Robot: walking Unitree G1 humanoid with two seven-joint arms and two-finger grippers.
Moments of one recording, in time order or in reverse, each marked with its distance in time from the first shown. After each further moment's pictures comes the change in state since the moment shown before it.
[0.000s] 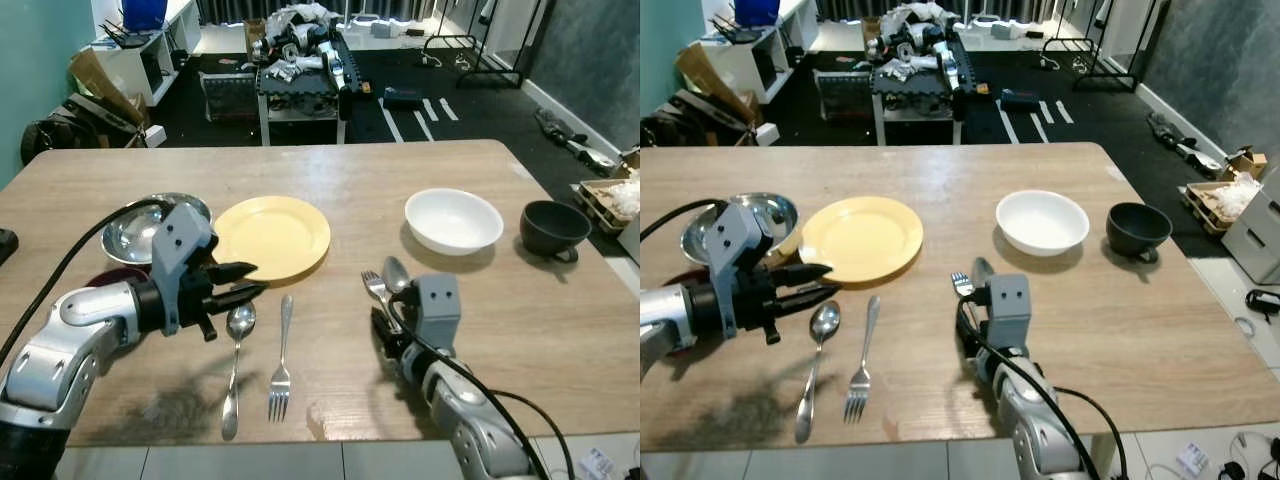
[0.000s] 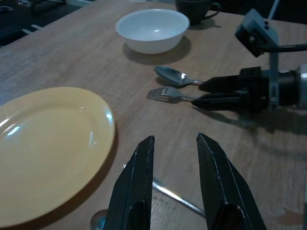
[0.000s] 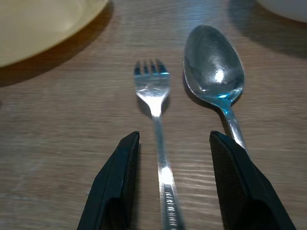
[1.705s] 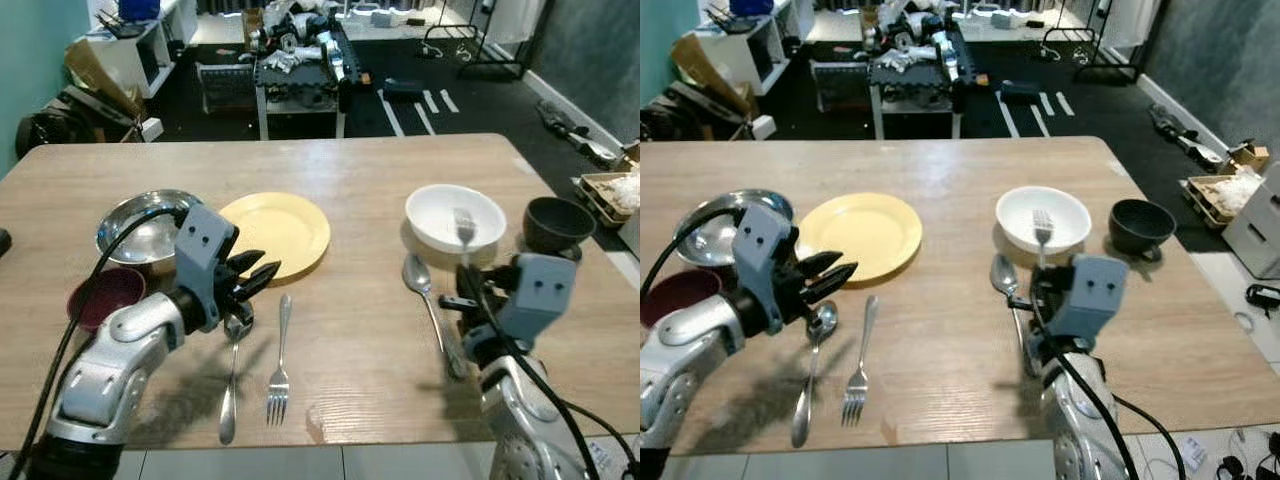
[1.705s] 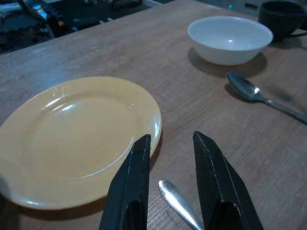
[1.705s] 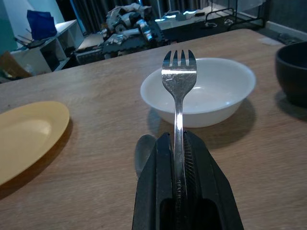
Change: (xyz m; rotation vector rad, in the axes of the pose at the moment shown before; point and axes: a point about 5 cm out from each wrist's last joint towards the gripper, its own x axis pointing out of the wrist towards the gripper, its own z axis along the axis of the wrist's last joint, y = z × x) left arm 0.034 -0.003 -0.014 -0.101 -0.047 0.378; right arm -0.041 -0.030 0.057 0.101 -0.361 -0.180
